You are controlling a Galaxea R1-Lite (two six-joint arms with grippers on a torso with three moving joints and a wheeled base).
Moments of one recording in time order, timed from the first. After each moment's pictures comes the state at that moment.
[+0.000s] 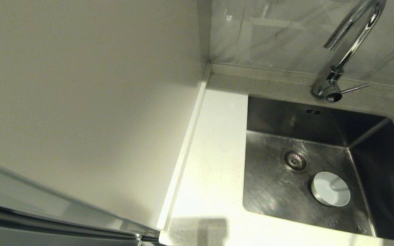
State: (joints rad) left arm 0.00 0.00 0.00 0.00 0.02 -0.02; right arm -0.83 1.51 -1.44 0.57 0.22 -0.09
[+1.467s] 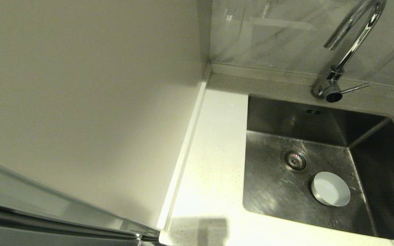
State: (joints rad) left arm 0.00 0.00 0.00 0.00 0.02 -0.02; right arm -1.00 1.83 -1.47 0.46 0.17 -0.19
